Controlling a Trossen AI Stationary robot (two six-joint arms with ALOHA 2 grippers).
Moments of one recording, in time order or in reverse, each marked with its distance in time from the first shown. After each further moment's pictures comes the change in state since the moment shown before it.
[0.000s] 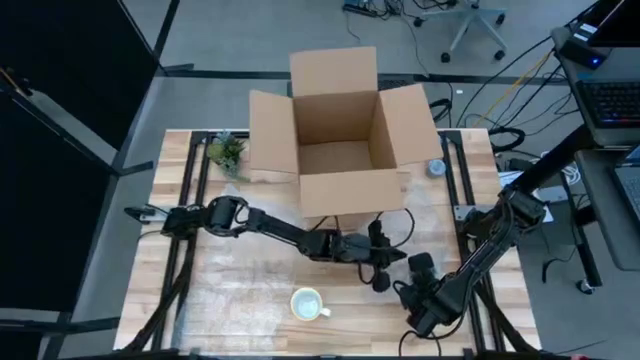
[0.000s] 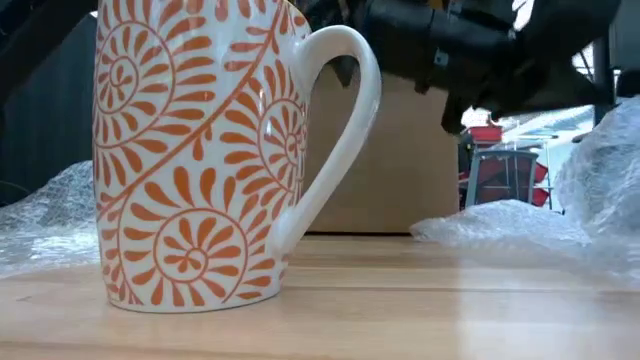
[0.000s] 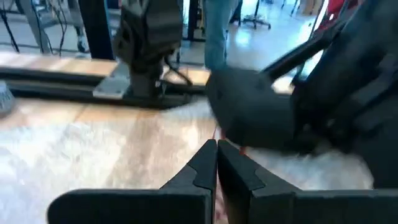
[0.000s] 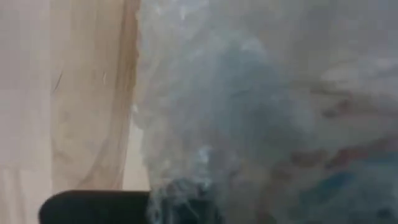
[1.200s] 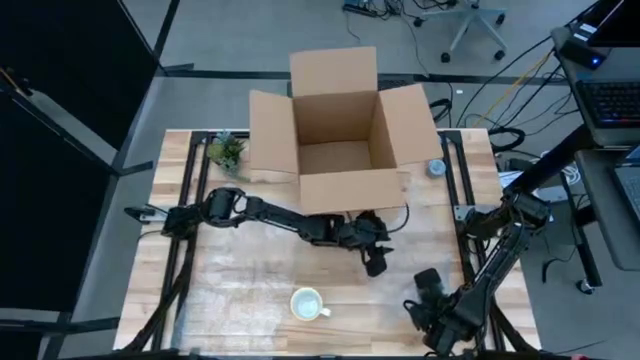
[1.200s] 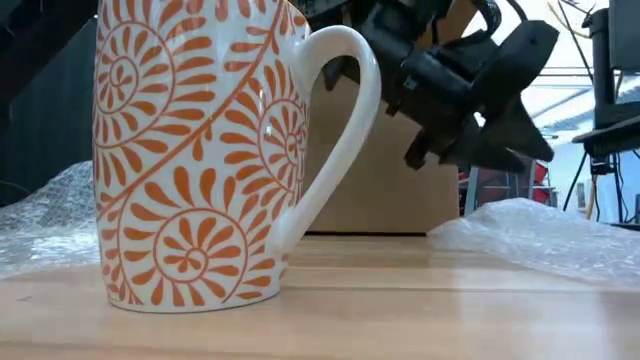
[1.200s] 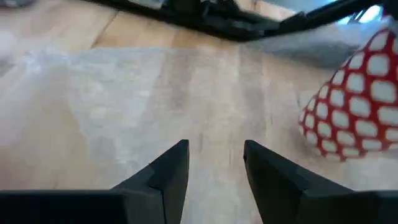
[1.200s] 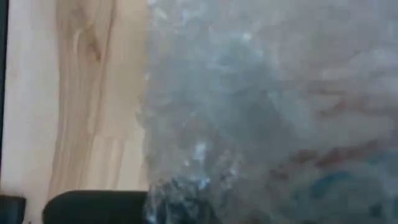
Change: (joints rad) left arm 0.083 -0.040 -0.001 -0.375 0.070 -0.185; right arm 0.124 -0.003 0.076 0.032 -0.051 0.043
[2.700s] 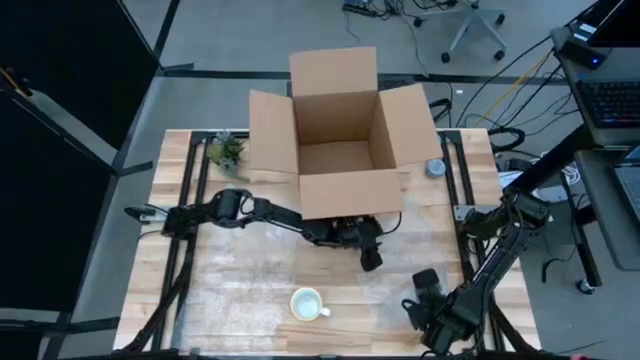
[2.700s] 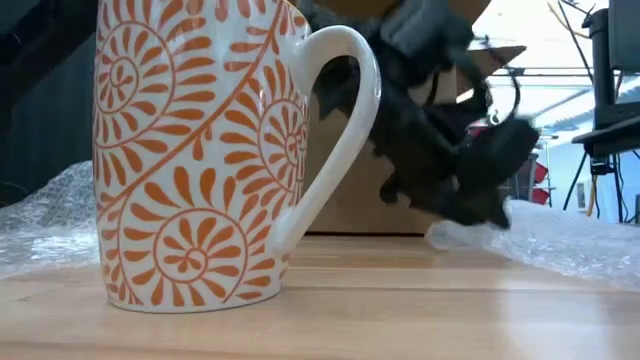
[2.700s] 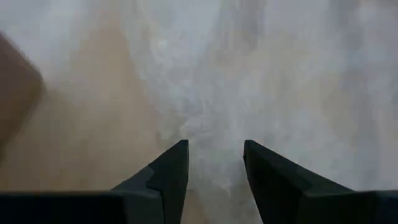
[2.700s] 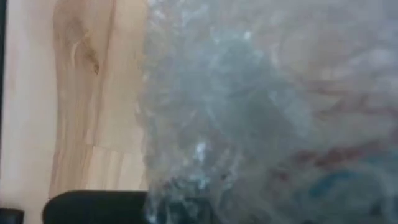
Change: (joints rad) left arm 0.024 0.072 -0.001 -0.090 -0.097 -0.027; right arm -0.010 0.001 -0.021 0.038 0.010 -0.008
